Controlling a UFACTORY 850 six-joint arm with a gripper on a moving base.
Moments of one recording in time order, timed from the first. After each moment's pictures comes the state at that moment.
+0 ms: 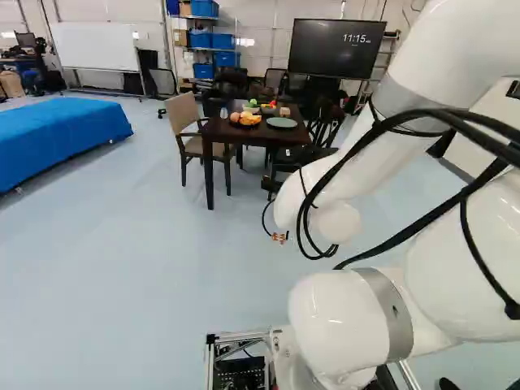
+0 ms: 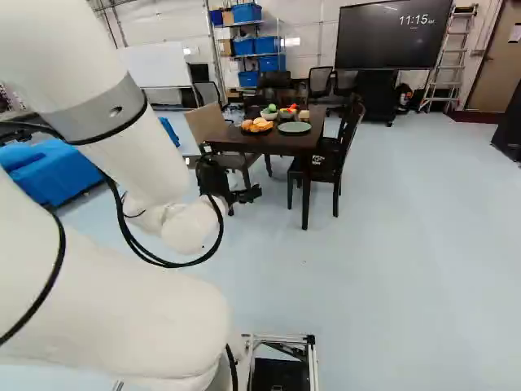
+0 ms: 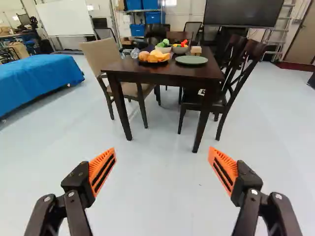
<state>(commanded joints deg) 0.0 16.0 -5.0 0.0 50.0 0.0</state>
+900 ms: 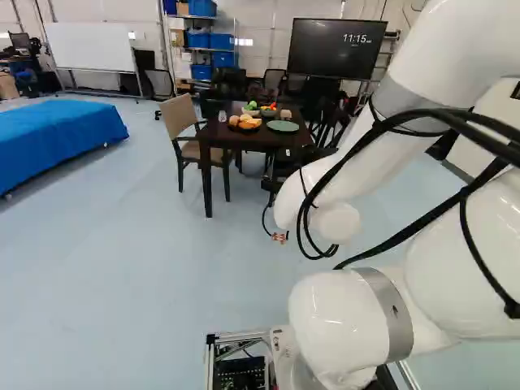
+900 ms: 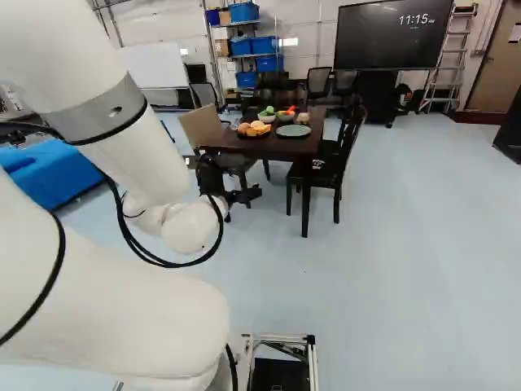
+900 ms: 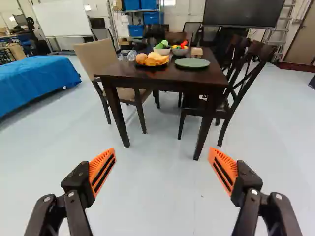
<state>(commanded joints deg) 0.0 16.0 -5.0 0.0 50.0 0.0</state>
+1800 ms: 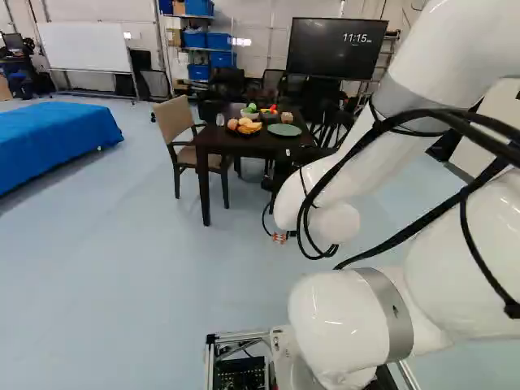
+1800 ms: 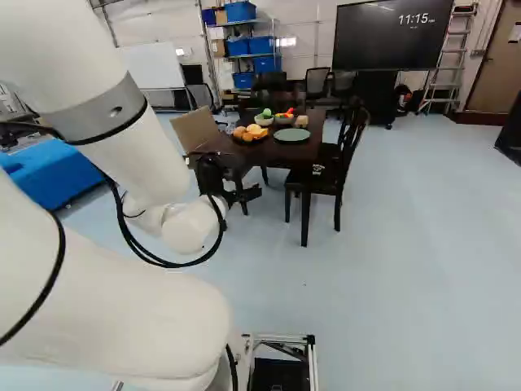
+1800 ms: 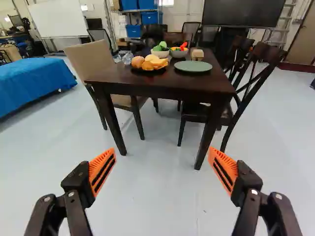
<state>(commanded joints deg) 0.0 16.0 -5.0 0.0 50.0 0.0</state>
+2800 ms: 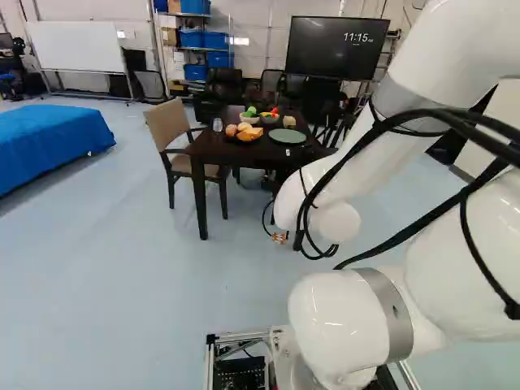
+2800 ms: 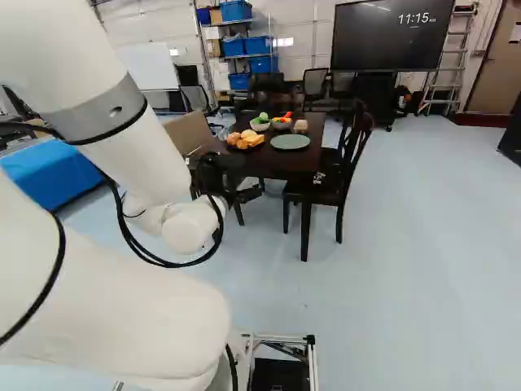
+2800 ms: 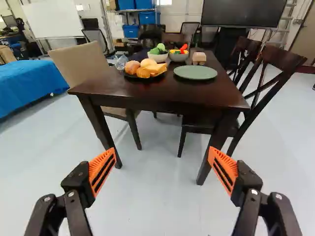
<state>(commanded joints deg) 0.0 16.0 -5.0 0.0 50.0 0.0</state>
